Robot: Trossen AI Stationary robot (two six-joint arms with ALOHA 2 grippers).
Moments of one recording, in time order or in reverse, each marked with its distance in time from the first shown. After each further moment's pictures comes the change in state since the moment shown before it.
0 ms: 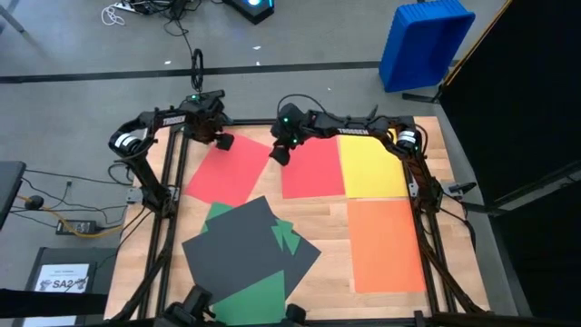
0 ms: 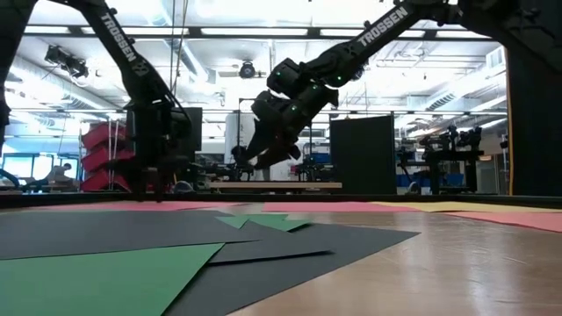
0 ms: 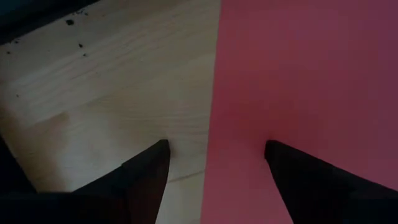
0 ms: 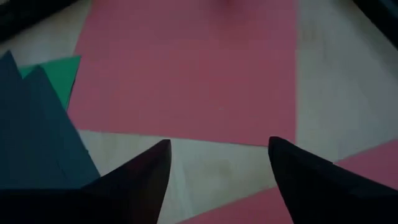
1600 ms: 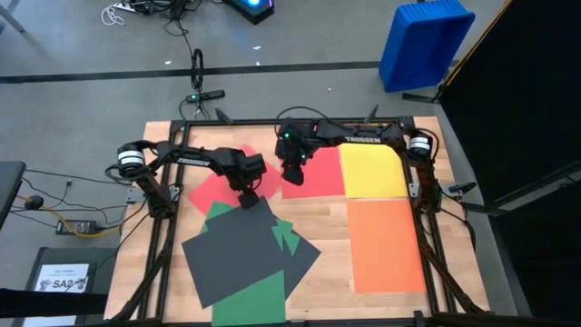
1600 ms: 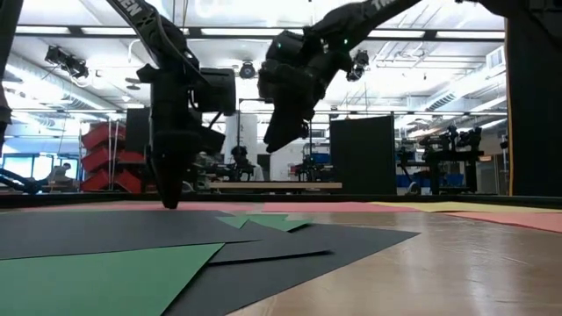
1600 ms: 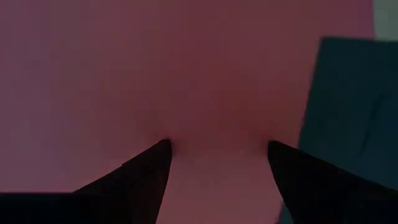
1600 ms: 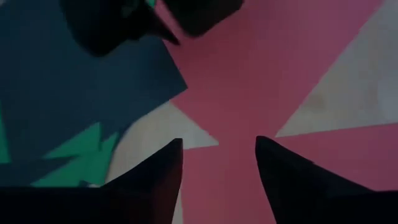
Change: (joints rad) left arm -0.769 -0.075 -0.039 -0.047 0.045 -0.072; right arm 0.131 -0.128 -0.024 -0.308 -0.036 -0.169
